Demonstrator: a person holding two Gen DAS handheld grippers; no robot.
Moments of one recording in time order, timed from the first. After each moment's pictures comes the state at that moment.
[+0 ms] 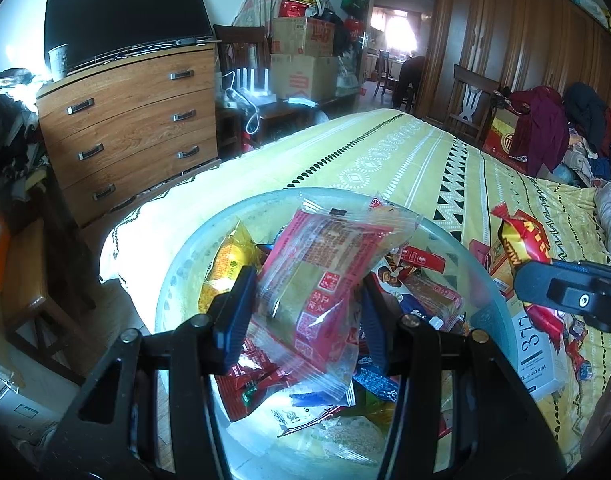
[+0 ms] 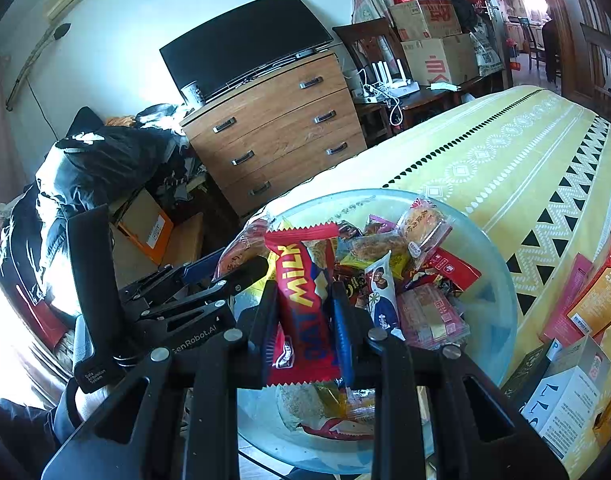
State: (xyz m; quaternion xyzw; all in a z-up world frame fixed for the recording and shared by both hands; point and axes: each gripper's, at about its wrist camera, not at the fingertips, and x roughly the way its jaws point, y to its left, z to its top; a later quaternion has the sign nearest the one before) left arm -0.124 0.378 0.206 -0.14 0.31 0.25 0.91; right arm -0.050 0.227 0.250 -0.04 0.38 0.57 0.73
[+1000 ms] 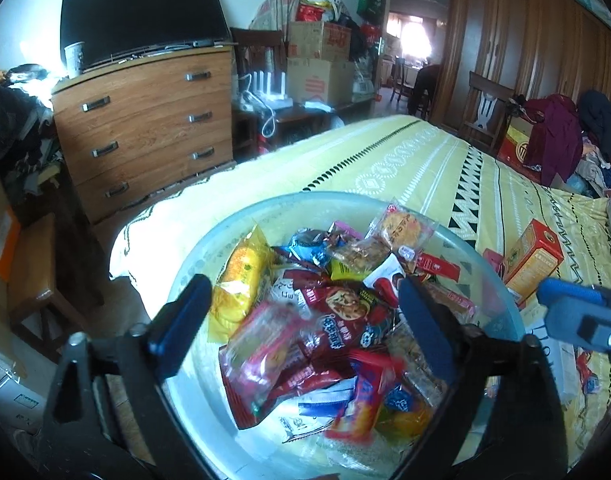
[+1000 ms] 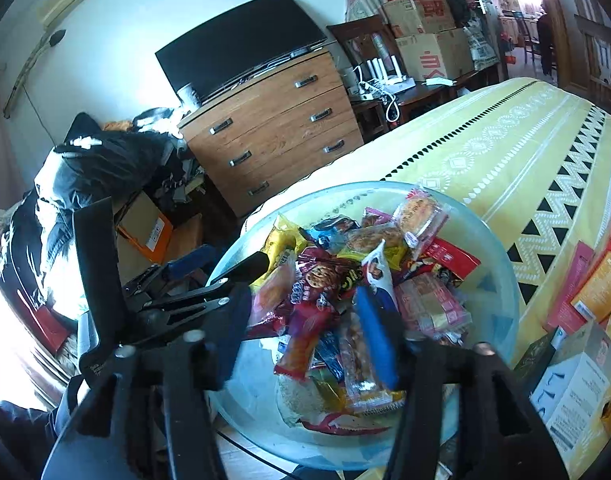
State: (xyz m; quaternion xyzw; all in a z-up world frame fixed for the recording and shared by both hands) left arm -0.127 0.377 0.203 -0.14 0.29 0.28 0.90; right arm -0.051 0.215 0.239 -0.02 0.39 0.56 0.73
